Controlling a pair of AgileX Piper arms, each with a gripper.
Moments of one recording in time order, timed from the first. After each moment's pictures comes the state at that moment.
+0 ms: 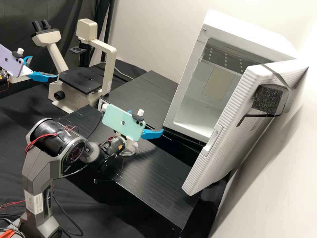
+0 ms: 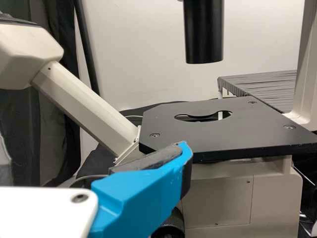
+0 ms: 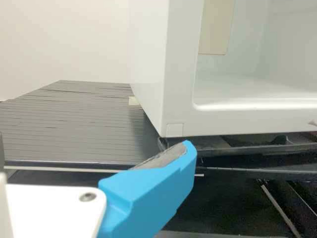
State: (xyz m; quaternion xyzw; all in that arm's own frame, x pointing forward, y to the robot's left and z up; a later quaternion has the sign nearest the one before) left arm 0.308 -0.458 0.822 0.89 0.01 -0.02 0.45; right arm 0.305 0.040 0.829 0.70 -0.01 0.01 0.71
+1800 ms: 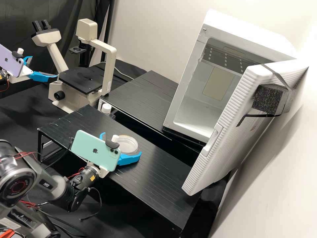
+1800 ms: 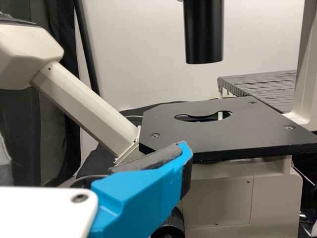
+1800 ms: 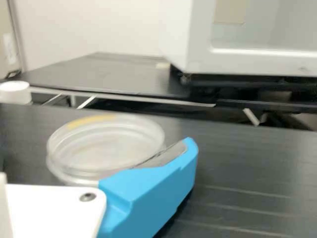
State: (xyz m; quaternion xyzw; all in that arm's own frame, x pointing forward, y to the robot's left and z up) left arm 0.308 -0.458 0.822 0.89 0.01 -0.02 0.45; right arm 0.175 0.011 0.805 0.70 0.06 -0.03 0.72
